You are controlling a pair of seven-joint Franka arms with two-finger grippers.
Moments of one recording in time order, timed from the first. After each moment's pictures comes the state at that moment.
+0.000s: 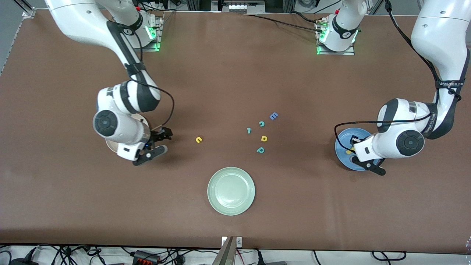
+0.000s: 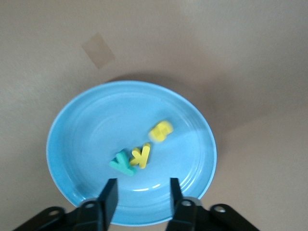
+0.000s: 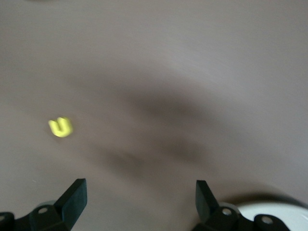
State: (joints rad) left arm 0.27 0.59 -0.37 -1.68 0.31 2.00 0.21; right arm 0.30 0.57 0.05 -1.69 0.10 2.18 -0.23
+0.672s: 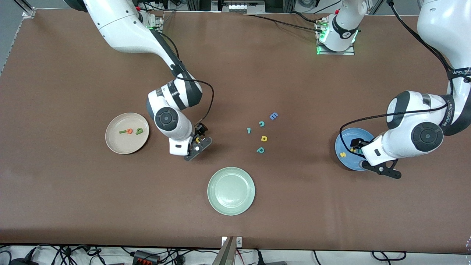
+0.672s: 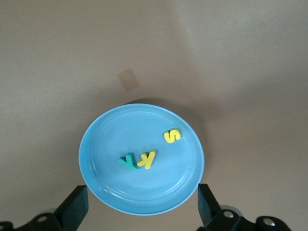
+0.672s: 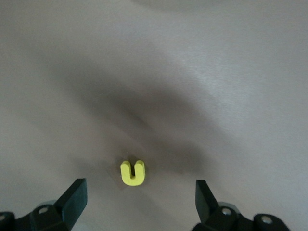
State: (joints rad) left arm 0.27 0.54 -0.41 -1.59 0.30 1.92 0.07; right arm 0.47 0.72 0.05 -1.59 0.05 2.26 -0.23
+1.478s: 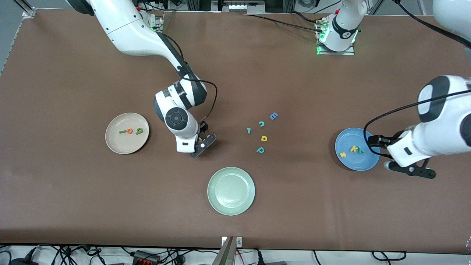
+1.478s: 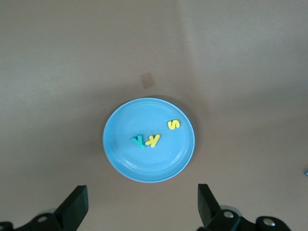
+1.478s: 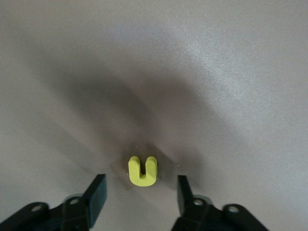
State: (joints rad) left arm 0.28 0.51 -0.42 -1.31 0.24 1.63 0.05; right arm 0.50 0.74 0.05 -1.61 0.01 2.25 -0.23
